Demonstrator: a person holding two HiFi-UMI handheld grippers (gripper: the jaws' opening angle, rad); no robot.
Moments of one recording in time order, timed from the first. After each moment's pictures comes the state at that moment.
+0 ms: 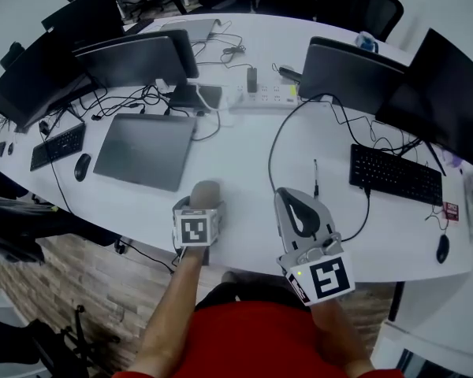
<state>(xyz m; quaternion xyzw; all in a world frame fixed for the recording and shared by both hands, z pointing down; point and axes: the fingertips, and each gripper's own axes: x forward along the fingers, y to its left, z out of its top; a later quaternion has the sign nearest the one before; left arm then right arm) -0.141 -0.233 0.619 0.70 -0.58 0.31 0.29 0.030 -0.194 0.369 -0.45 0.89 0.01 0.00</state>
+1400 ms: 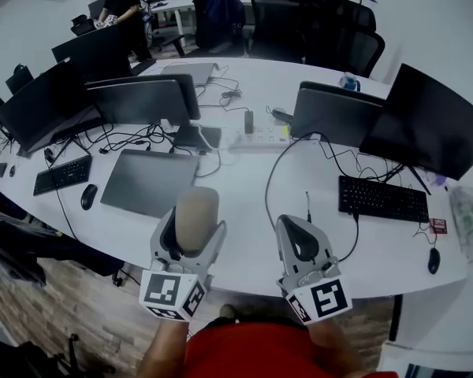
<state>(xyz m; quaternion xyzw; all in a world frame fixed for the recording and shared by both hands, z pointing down) -0.115 -0.188 0.343 0.83 -0.56 -0.01 0.05 0.031 -0.168 0.323 -0.47 0.88 0.04 0.04</state>
